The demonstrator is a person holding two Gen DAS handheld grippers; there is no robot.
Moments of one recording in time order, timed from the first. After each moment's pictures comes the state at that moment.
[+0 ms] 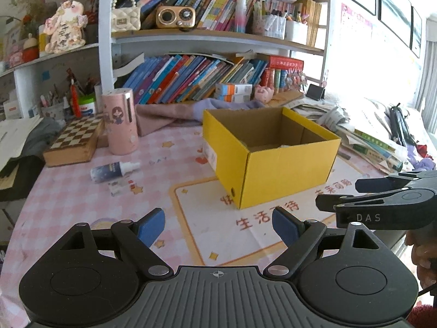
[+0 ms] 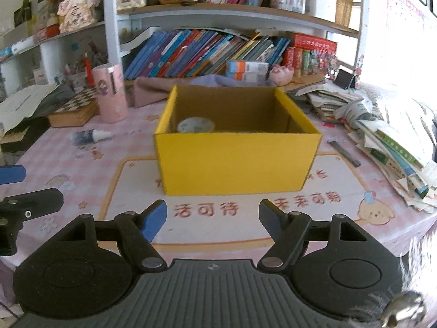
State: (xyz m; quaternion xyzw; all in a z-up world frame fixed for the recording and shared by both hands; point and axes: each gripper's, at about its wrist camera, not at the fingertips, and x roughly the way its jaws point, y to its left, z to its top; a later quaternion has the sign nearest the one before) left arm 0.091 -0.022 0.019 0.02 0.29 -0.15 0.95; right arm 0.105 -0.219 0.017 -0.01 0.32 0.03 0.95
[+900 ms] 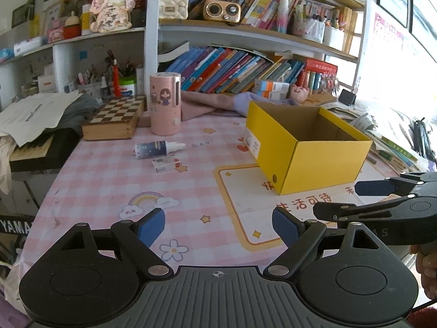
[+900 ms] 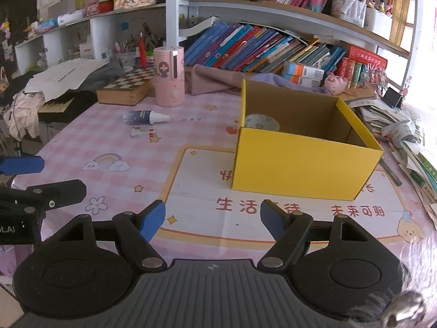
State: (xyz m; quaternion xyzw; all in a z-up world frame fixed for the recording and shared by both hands) left arm 0.076 0.032 0.011 -0.01 0.30 -0.09 0.95; right arm 0.103 -0.151 0.015 -0.06 0.33 0.12 0.93
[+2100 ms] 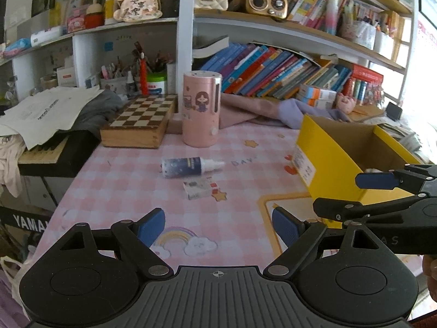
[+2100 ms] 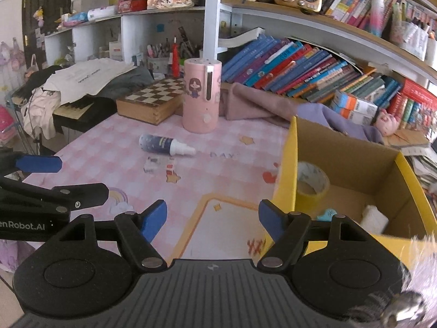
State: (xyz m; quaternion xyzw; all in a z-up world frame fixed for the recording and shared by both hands) left arm 0.179 0.056 0.000 -0.02 0.31 -0.02 0.95; right arm 0.217 -0.113 0.014 -0.09 0.30 0.21 0.93
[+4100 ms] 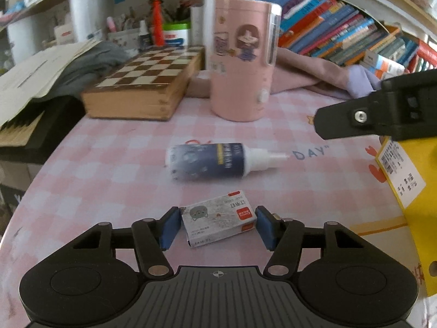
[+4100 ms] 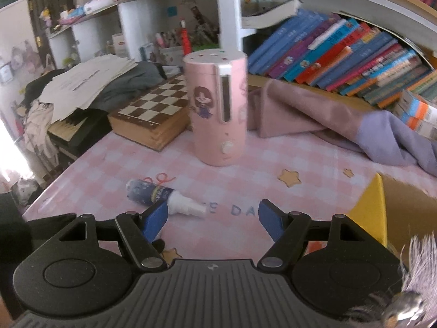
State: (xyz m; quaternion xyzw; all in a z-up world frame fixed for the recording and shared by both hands) left arm 0.326 0.078 -0.087 -0.04 0.38 0.06 0.92; right arm 0.386 -0.047 -0.004 -0.07 0.36 0.29 0.89
